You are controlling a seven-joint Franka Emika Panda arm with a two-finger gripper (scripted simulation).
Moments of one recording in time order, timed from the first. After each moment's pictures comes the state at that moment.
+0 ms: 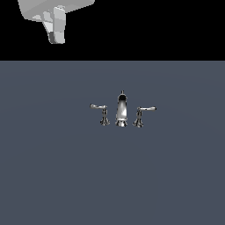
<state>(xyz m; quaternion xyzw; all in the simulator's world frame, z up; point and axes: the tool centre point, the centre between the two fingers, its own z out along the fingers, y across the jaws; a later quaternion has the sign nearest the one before) -0.141 0.109 0.331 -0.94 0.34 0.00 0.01</state>
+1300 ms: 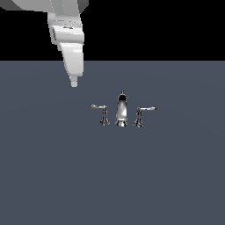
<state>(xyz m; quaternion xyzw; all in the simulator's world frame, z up) -0.017 0.131 0.218 -0.84 0.55 0.00 0.01</state>
